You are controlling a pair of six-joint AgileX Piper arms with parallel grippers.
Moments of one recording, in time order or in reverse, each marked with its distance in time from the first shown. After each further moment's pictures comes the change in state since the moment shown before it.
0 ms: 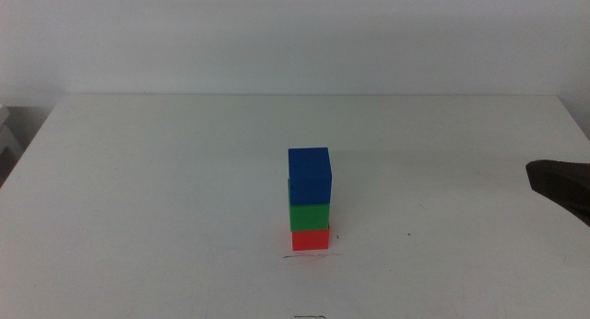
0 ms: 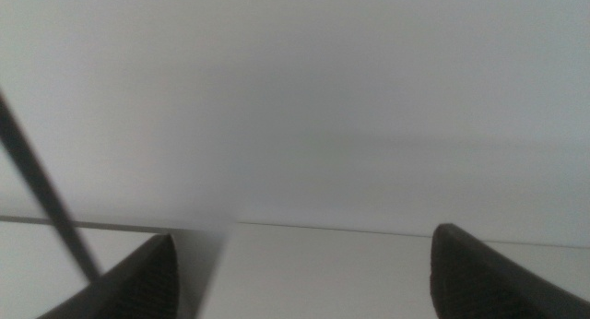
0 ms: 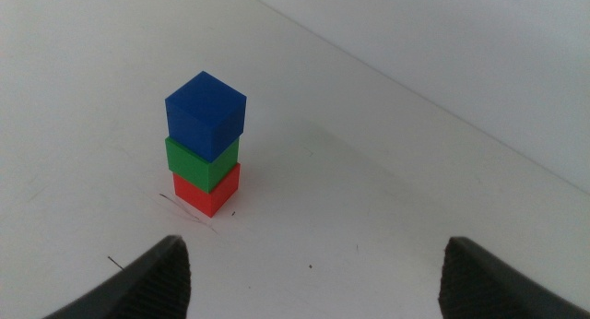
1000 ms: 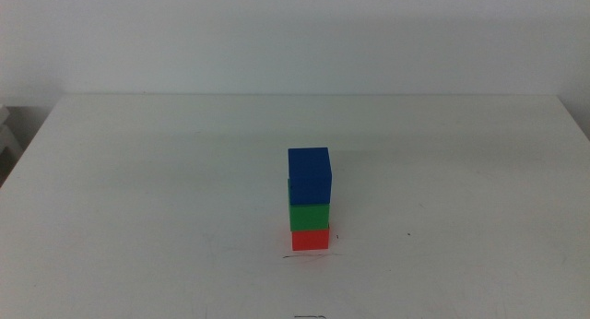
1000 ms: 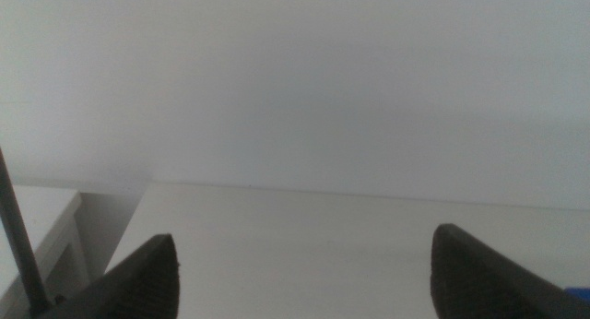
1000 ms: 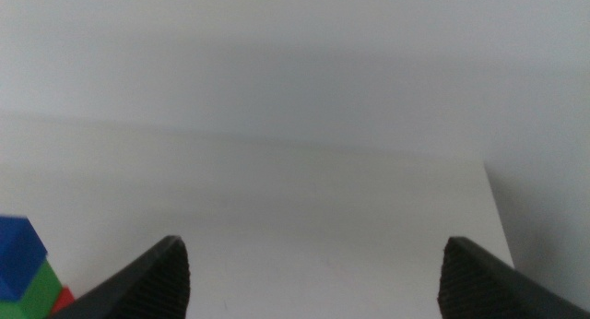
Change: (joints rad) left arm 0.000 -0.638 0.815 -0.178 -0.360 0.002; right arm -0.548 -0.123 0.114 0.157 -0.200 0.000
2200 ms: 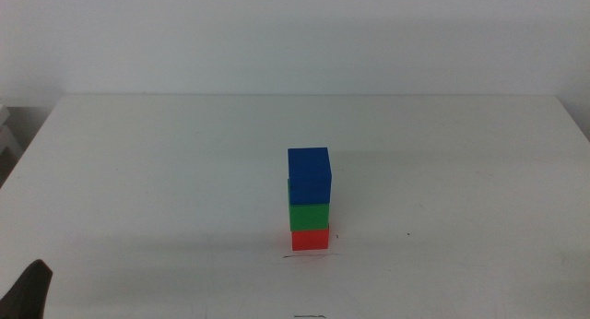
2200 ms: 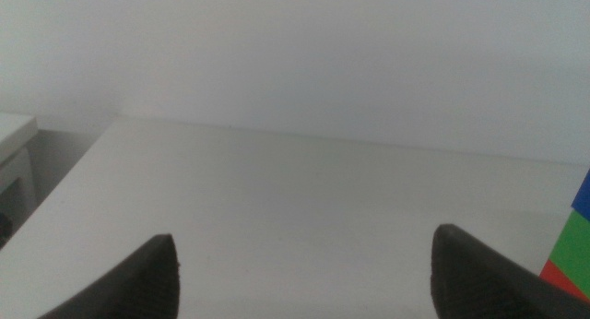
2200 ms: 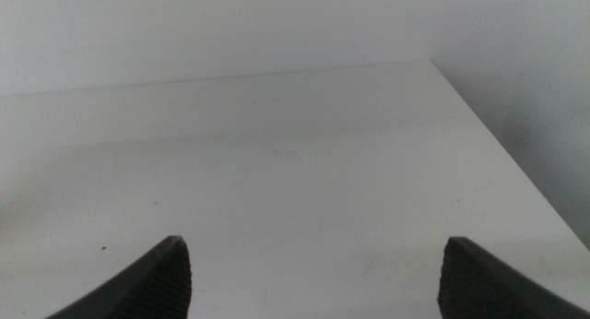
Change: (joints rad) left arm 0.006 -0.426 0.678 -0.063 -0.351 0.001; right arm -0.208 -0.636 0.860 0.098 -0.347 0.000
